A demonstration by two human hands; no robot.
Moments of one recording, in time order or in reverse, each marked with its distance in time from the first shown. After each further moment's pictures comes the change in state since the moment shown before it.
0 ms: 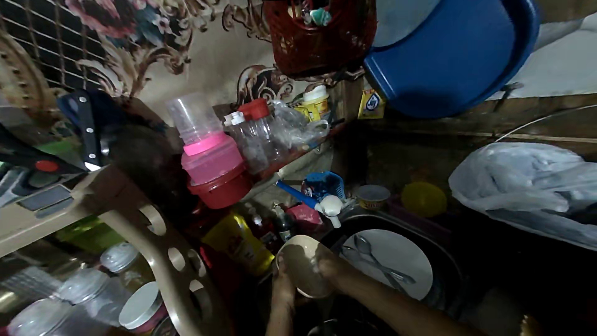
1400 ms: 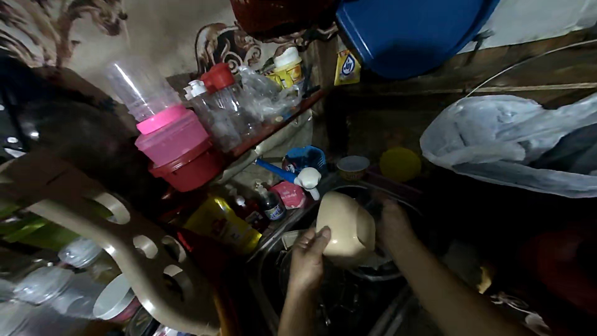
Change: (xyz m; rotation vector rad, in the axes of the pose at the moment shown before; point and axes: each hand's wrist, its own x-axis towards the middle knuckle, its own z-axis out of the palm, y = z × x) left_hand -0.059 0.000 0.050 -0.164 -0.579 0.431; right_hand -0.062 0.081 -0.029 1.479 1.120 0.301
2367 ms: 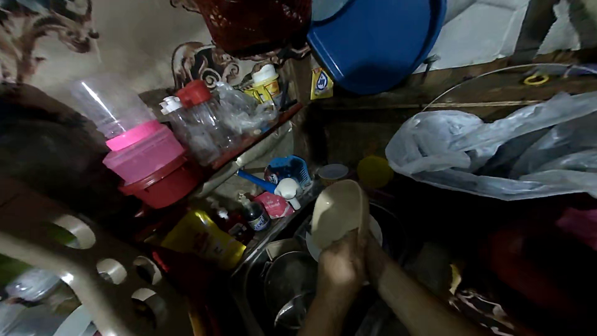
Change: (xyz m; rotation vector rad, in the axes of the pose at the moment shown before) left_hand -0.004 -0.033 0.072 0.894 -0.059 0.658; right_hand -0.059 -0.012 -0.013 -0.036 -0.280 0.250
